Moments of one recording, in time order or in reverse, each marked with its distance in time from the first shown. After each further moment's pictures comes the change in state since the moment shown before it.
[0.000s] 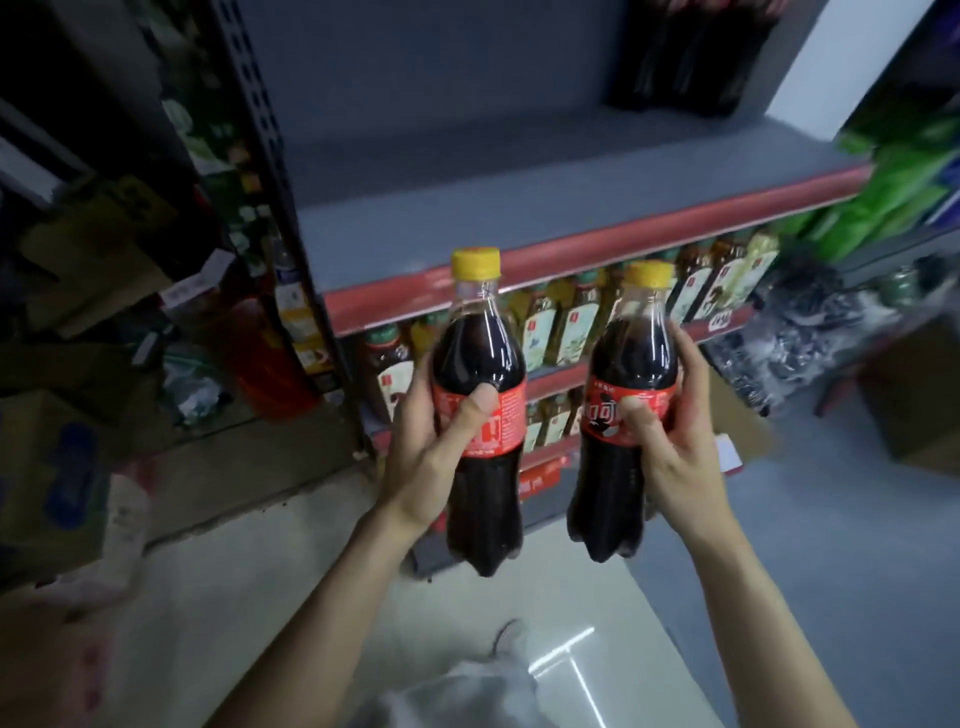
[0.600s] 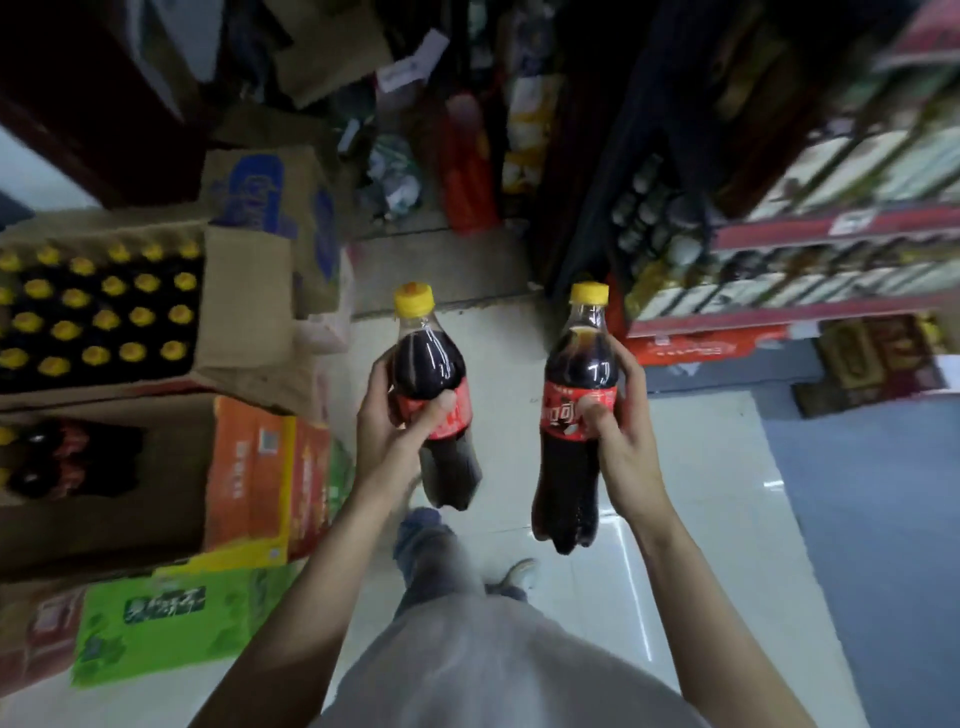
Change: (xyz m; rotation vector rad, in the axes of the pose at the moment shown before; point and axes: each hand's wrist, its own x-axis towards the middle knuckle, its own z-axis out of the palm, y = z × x) left_hand -0.292 0.025 -0.355 0.268 0.482 -0.286; right_hand -0.252 -0.042 0.341 0.216 -0.343 0.440
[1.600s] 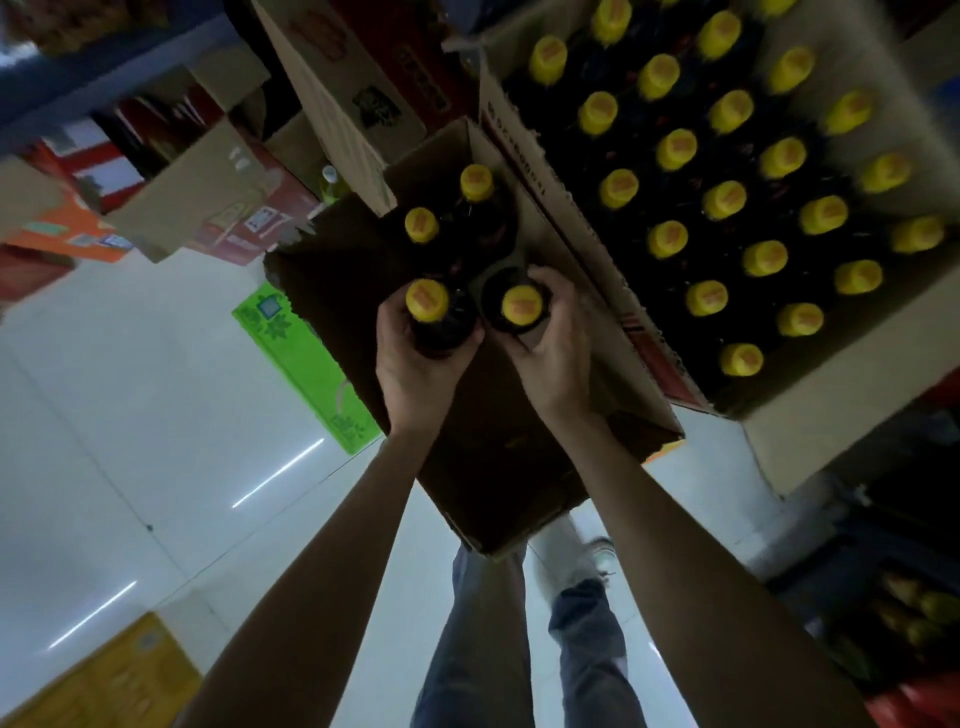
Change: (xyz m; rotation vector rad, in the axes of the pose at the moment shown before) left_hand 0.020 -0.269 -0.474 0.262 1.252 -0.388; right_hand 0.067 0.247 0.644 -0.561 -0.966 -0.413
